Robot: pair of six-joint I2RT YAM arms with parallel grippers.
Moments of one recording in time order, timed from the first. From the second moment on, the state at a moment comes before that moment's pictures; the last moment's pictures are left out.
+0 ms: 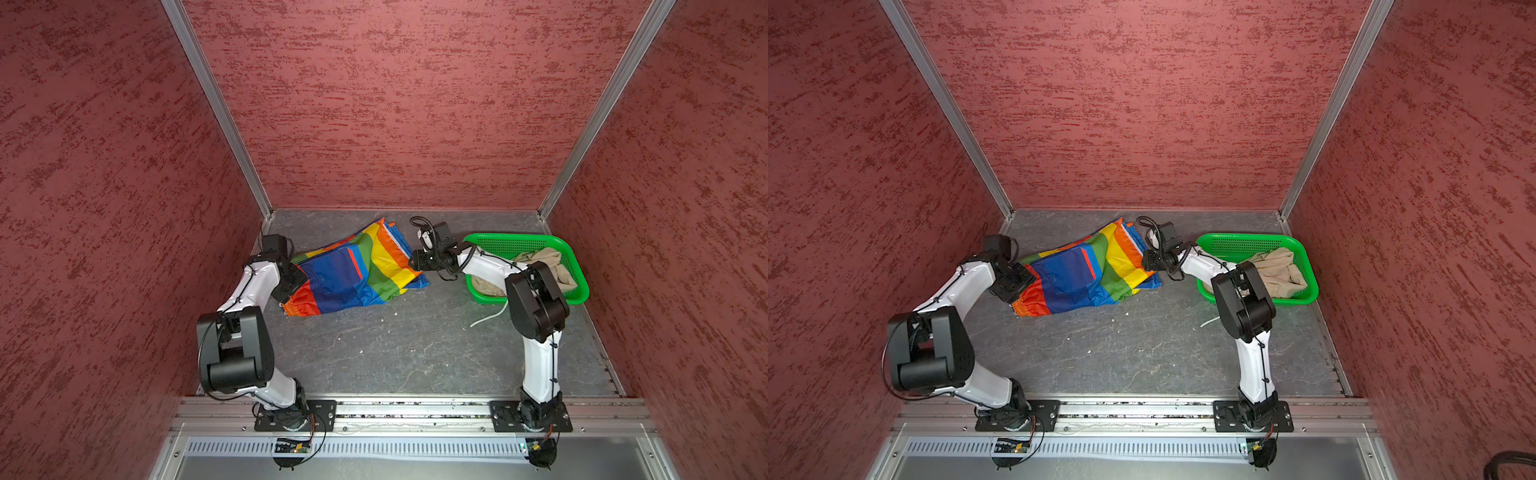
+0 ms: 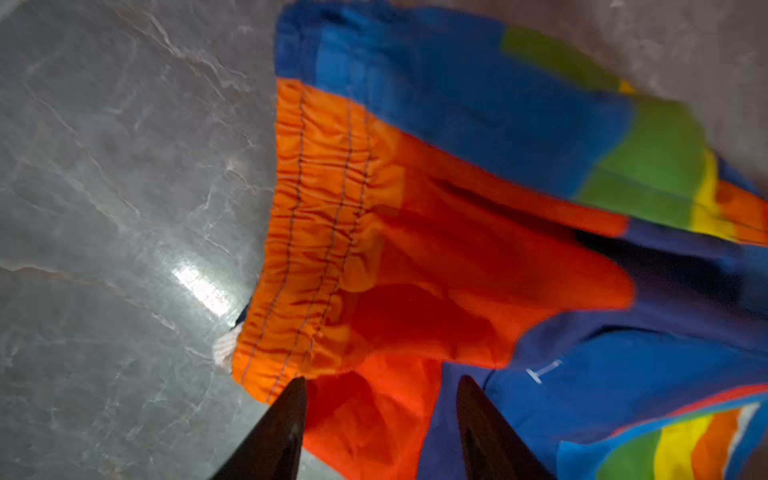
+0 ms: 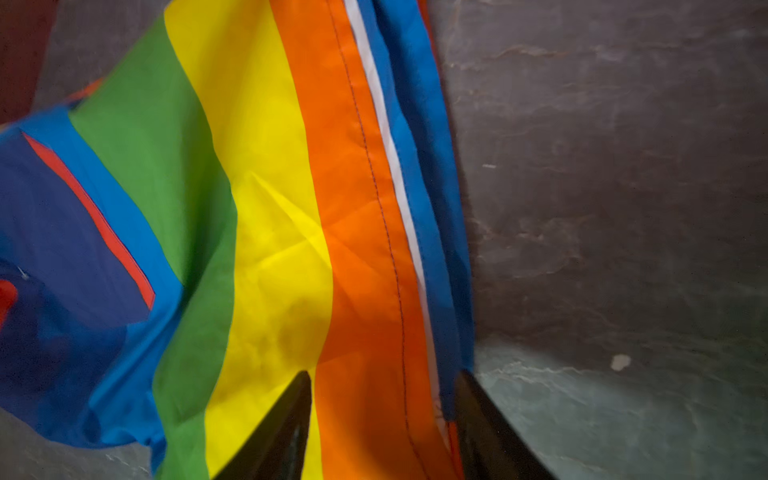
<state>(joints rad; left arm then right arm) 0.19 1.59 1.08 -0.76 0.01 -0.75 0.48 2.04 1.45 -0.31 -0.24 0.40</state>
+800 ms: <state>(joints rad) 0.24 1.83 1.27 -0.75 0.07 -0.72 0.54 1.54 0.70 -0.16 -0.20 0.56</state>
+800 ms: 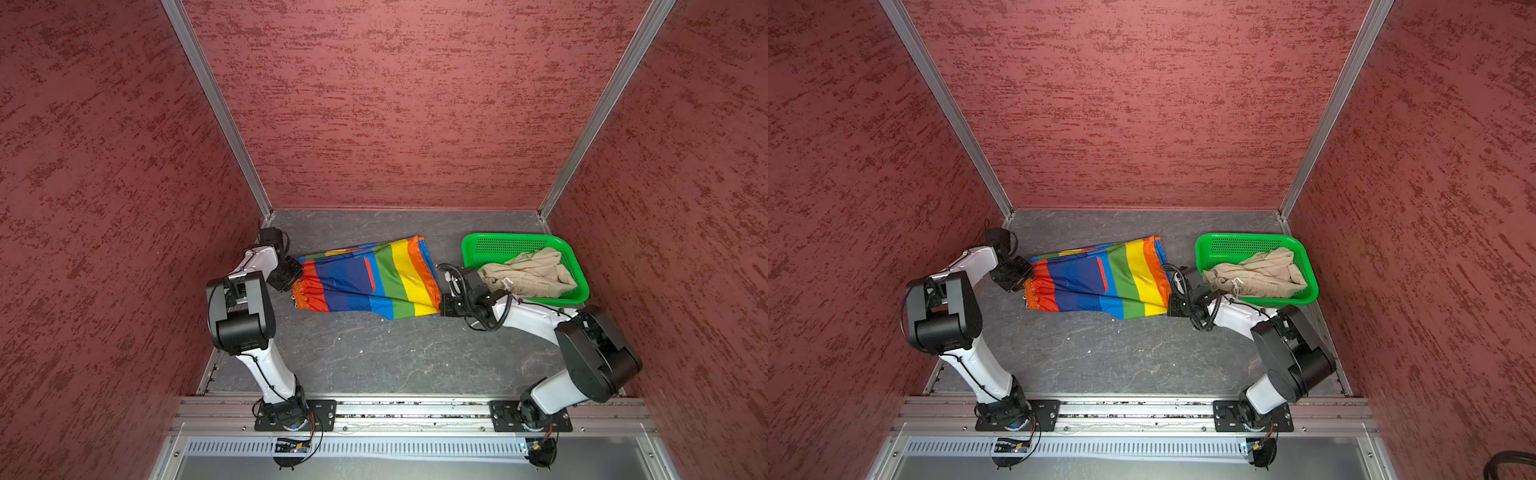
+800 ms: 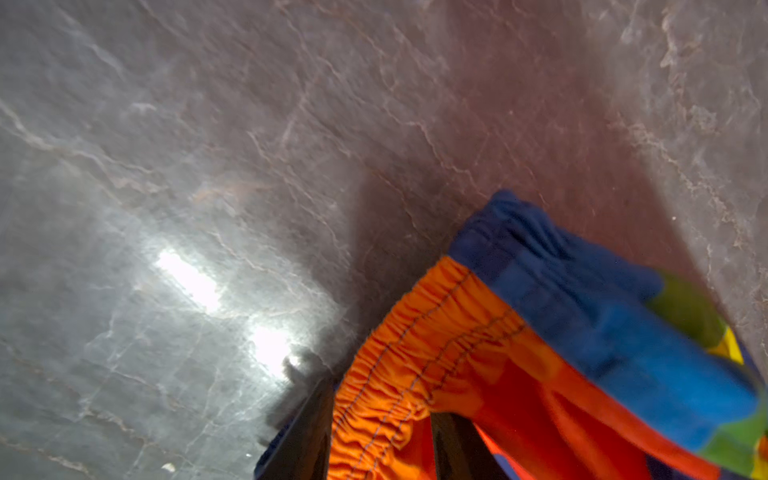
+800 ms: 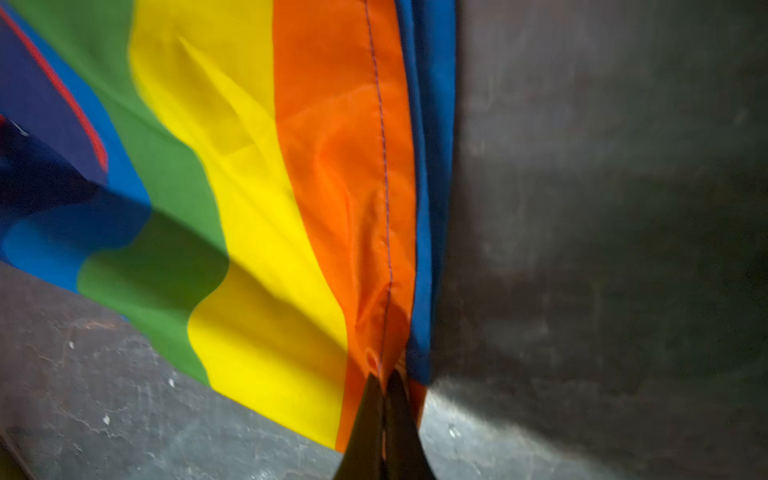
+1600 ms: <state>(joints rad) 0.09 1.58 1.35 -0.85 0.07 -0.67 0.48 1.82 1.38 -0.32 -0.04 0.40</state>
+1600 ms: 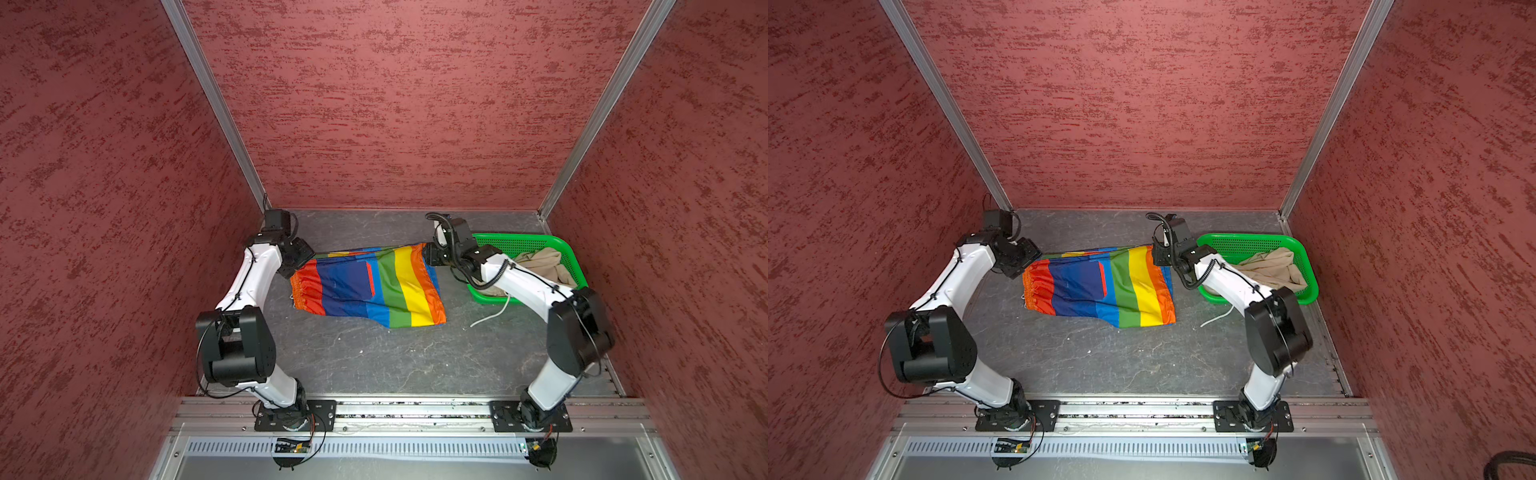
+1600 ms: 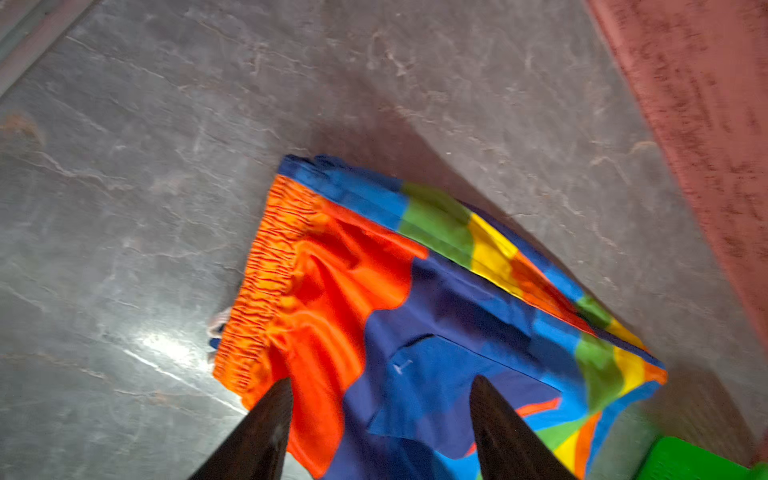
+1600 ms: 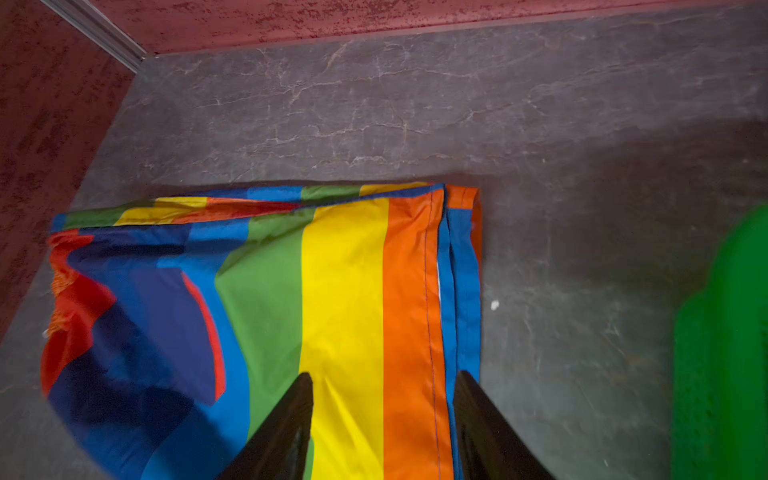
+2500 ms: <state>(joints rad) 0.00 1.97 1.40 -0.77 0.10 -0.69 0.39 2.36 1.79 -0.30 -0.25 0.40</state>
